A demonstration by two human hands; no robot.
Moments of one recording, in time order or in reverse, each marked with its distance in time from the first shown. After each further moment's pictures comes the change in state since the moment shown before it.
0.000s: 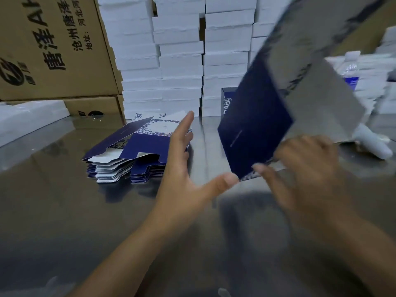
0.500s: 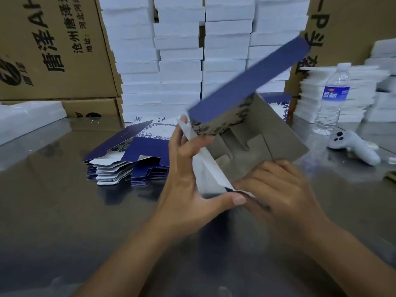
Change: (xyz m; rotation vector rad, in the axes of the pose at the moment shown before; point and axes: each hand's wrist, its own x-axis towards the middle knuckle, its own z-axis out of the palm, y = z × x) left_hand 0.002 0.000 -0.004 0.193 -0.013 0.312; right_hand 0.001 -0.020 0.006 0.097 -0.128 -0.234
